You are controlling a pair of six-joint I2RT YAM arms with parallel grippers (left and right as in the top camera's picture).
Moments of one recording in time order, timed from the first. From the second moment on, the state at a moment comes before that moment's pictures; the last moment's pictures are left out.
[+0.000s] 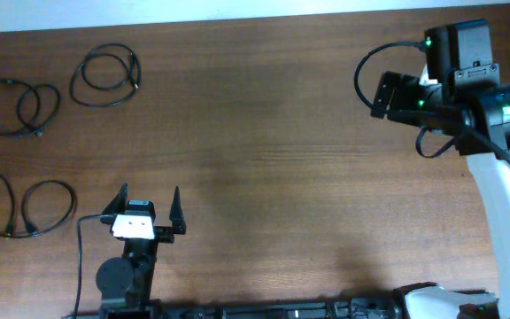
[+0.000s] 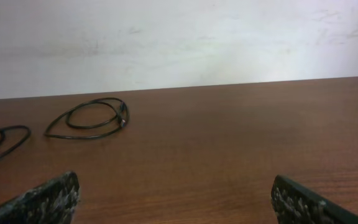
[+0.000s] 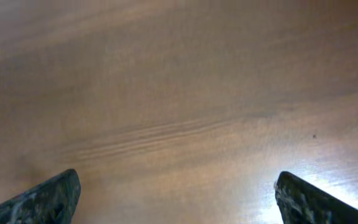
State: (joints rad) left arm 0.01 0.01 0.02 -0.08 0.10 0.05; right arm 0.14 1.43 1.75 -1.32 0.13 0.39
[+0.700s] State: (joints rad) left arm 0.01 0.01 0.01 -0.07 0.10 0.05; right arm -0.14 0.11 0.16 0.01 -0.07 0.31
